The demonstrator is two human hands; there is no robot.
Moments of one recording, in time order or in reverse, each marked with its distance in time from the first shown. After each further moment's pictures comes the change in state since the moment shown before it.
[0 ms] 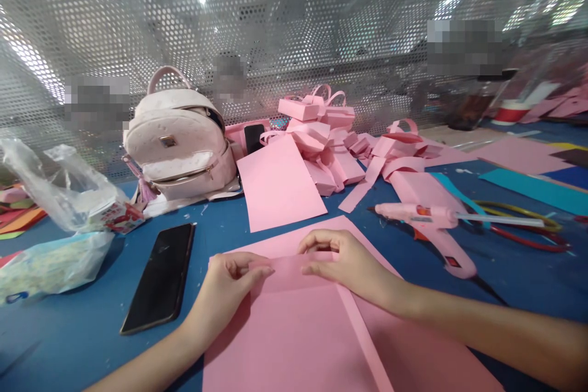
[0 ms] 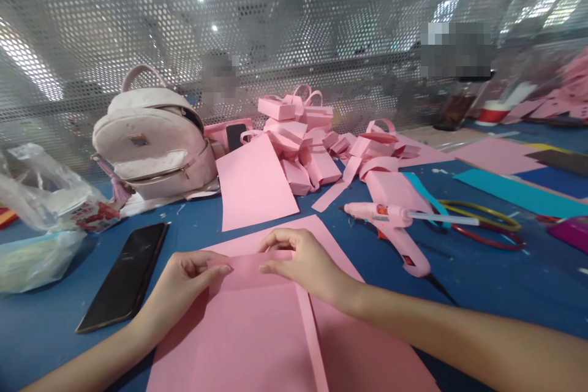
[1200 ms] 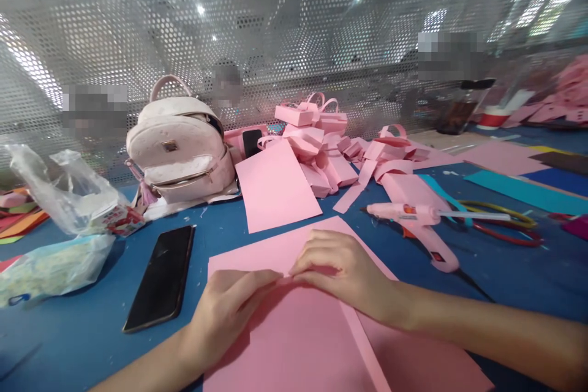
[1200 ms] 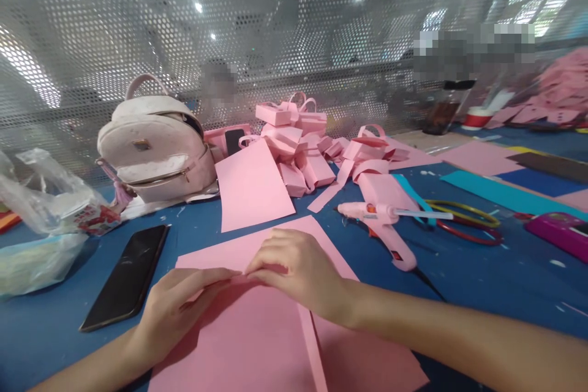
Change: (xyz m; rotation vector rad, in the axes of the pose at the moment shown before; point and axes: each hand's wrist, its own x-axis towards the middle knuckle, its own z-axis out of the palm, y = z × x) left_hand -0.020 -0.001 -0.003 0.498 0.044 0.937; right_hand -0.016 -0.009 -0.001 -0.442 -0.032 -0.671
